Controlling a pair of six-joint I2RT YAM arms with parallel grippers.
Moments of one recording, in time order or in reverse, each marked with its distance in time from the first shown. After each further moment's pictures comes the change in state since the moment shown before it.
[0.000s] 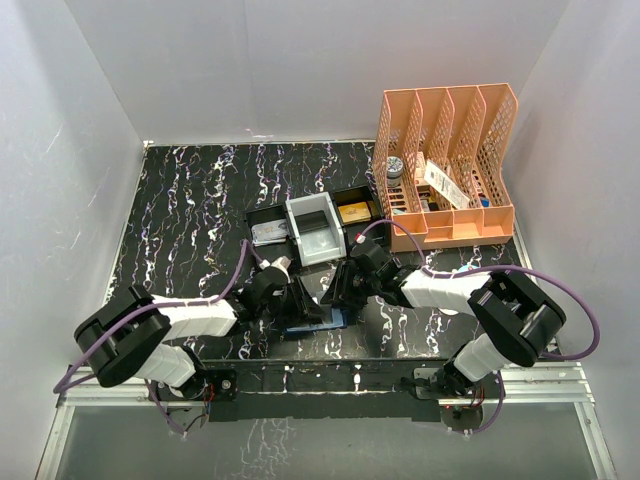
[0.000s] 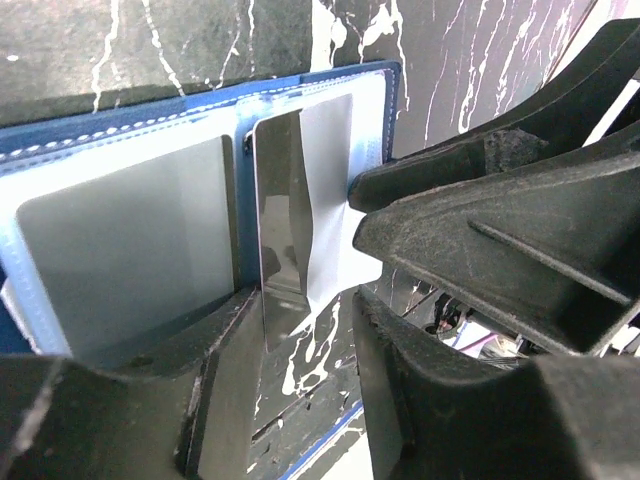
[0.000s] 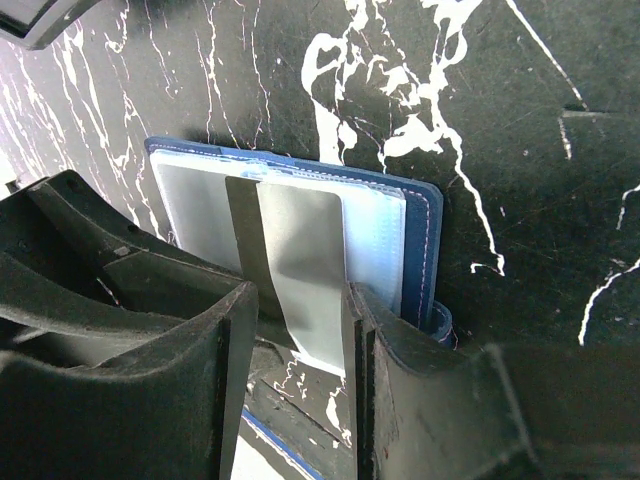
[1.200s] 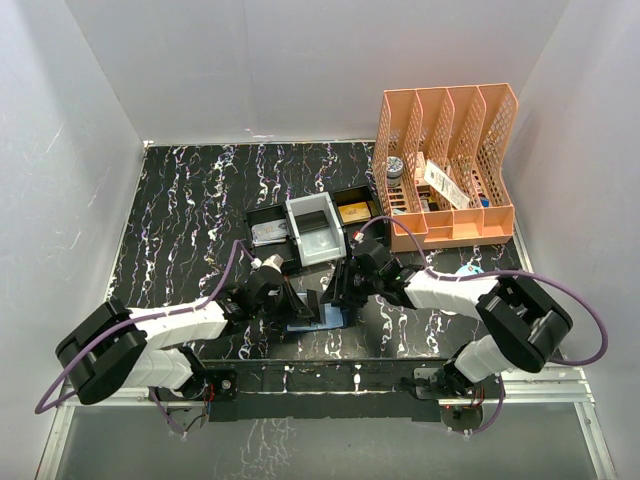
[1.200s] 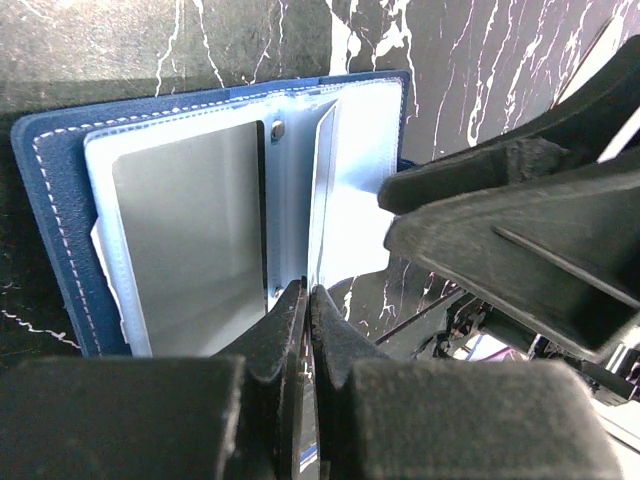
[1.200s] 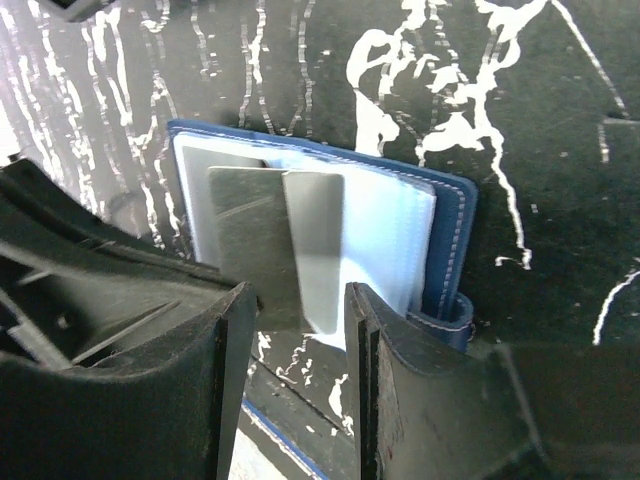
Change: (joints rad) left arm 0.000 -0.119 0.032 -0.196 -0.072 0.022; right arm 0.000 -0.035 0.002 -0.005 -0.018 -0.051
